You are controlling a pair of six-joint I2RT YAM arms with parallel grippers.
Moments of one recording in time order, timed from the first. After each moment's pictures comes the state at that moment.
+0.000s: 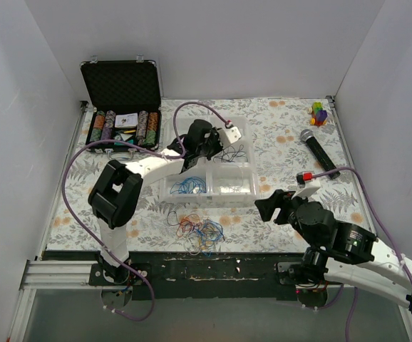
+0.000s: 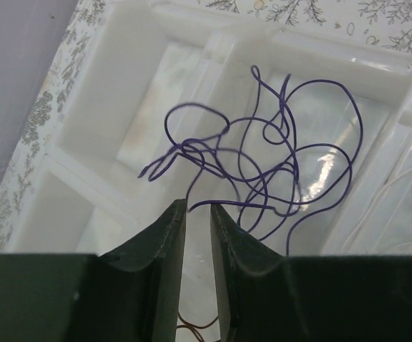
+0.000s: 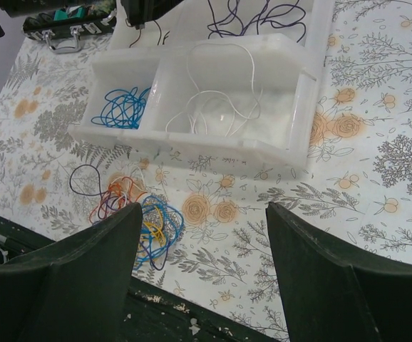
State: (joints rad) left arm -0.66 1.89 1.33 0.10 0.11 0.56; right arm 1.14 0.42 0.62 -0.61 0.59 0.71
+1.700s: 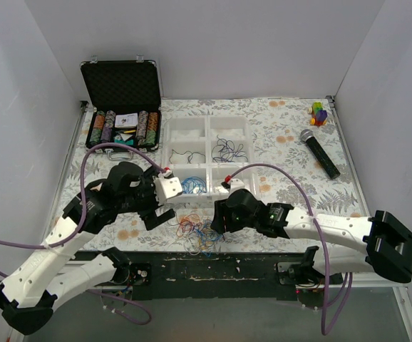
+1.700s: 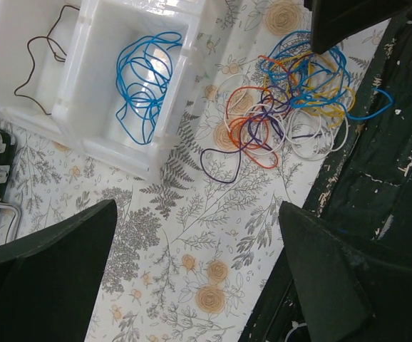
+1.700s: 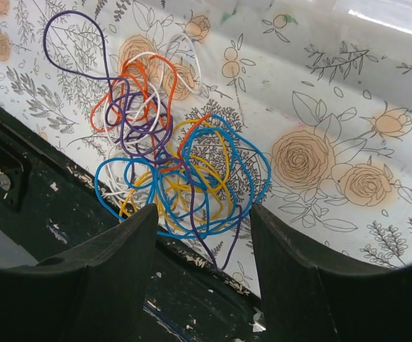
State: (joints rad) left arm -0.70 0.81 1.04 -0.97 0.22 0.50; right arm 1.13 1.21 0.65 -0.23 0.11 0.75
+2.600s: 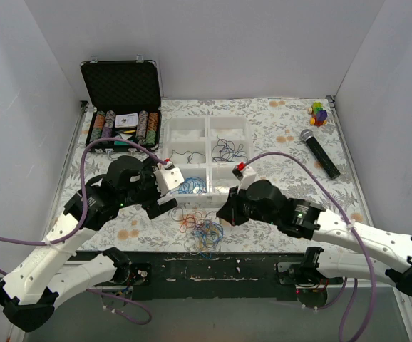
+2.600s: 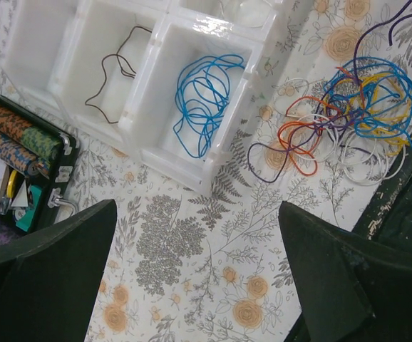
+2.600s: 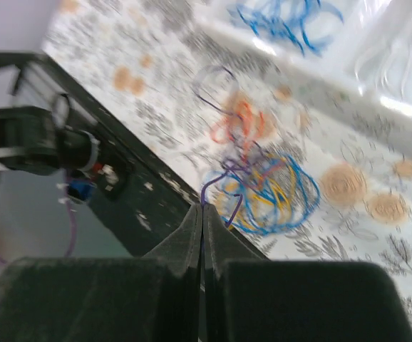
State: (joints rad) left arm -0.70 0.86 1.08 -0.89 0.10 0.53; right arm 1.13 1.00 0.72 -0.33 0.06 0.71
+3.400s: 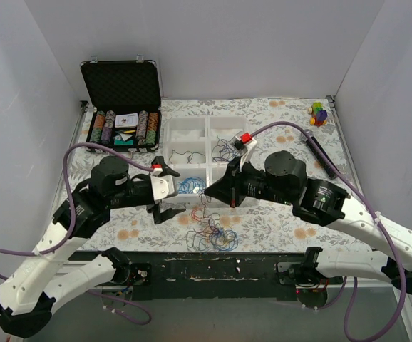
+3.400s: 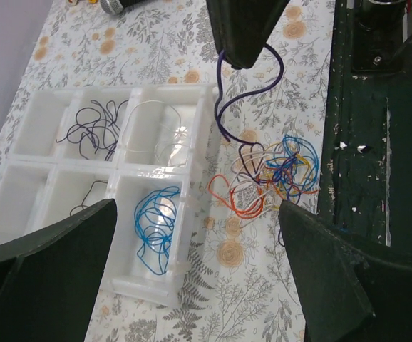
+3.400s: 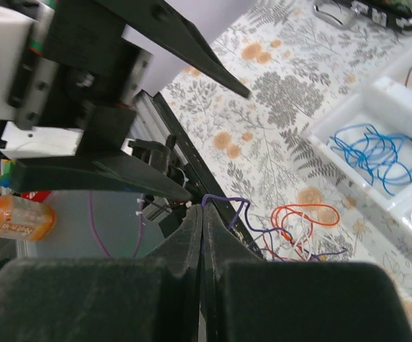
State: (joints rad) left arm -0.70 0.78 1.10 -0.72 0.52 0.53; right arm 1.13 1.01 1.18 -0.43 -0.09 0.52
